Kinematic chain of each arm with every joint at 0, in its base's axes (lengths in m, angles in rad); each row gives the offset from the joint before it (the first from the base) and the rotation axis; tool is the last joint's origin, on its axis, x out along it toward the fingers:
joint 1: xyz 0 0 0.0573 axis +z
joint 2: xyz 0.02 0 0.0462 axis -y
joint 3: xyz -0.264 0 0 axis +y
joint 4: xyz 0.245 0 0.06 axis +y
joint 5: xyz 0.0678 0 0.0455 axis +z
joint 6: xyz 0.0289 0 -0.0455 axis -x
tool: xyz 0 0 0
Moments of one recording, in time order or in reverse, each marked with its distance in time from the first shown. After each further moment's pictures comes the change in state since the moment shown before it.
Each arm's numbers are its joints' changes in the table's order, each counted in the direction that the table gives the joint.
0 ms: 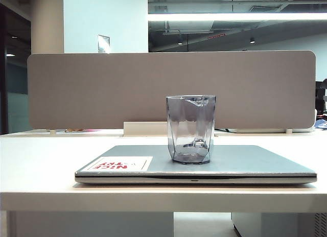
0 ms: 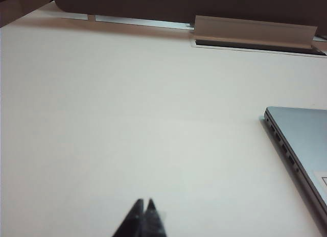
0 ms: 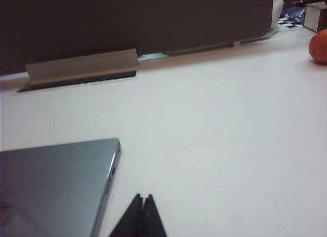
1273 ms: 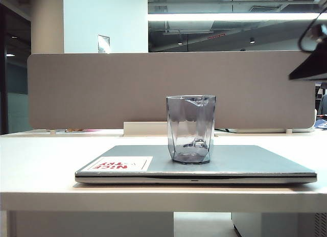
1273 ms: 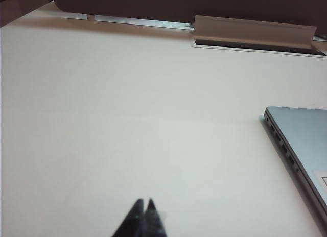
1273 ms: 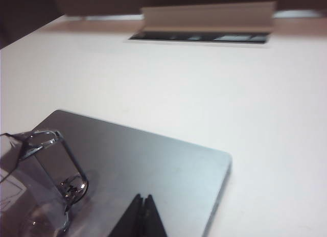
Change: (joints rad) left arm 0.000 0.000 0.000 0.000 0.000 0.000; right arm 0.000 -1.153 -0.385 -0.543 0.518 0.100
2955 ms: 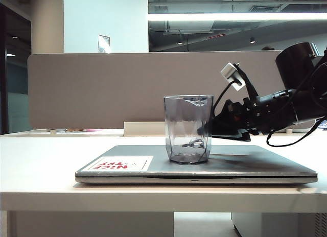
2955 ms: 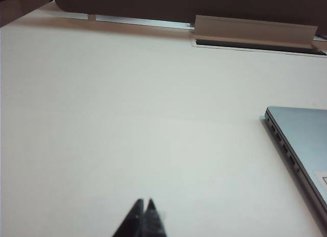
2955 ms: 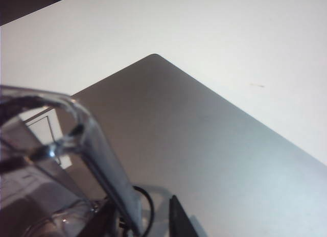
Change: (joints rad) left arm 0.000 0.000 0.000 0.000 0.000 0.000; right arm 0.236 -0.745 -0.341 -0.264 0.275 0.146
